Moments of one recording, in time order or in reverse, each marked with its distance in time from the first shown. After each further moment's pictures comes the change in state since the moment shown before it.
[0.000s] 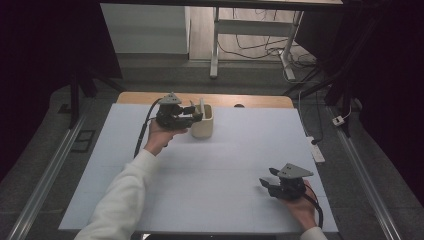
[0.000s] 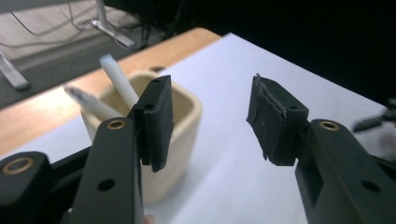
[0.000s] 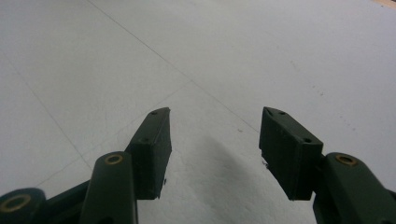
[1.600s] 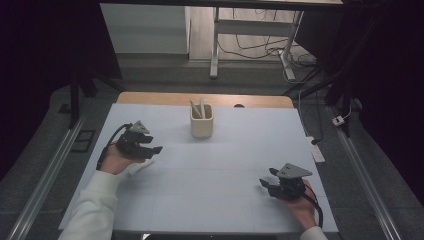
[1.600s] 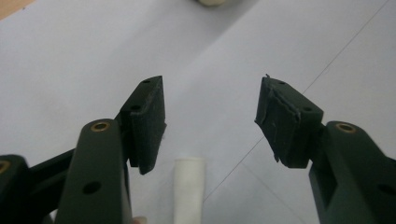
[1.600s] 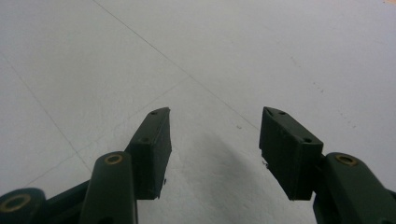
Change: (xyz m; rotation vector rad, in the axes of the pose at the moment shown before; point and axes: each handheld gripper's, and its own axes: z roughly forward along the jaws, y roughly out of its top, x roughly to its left) left arm 0.010 -0.079 -0.083 0.409 0.197 0.046; right arm 0.000 0.000 0.002 0.022 -0.006 -0.009
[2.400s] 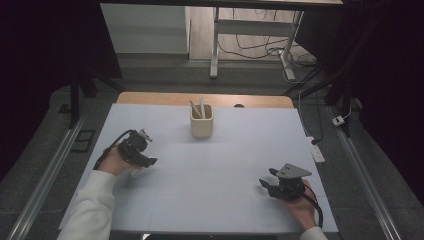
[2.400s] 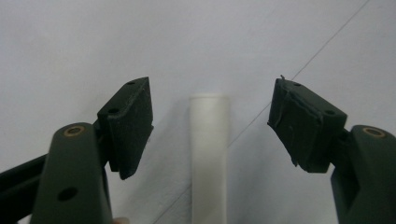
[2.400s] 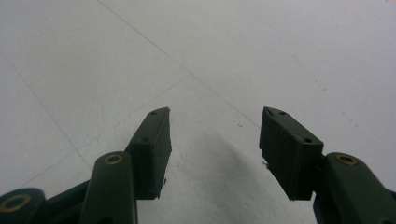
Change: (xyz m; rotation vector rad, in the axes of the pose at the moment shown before) left arm 0.009 -0.015 0.027 0.269 0.020 0.032; right arm 0.000 -0.001 0.001 0.003 0.003 -0.005
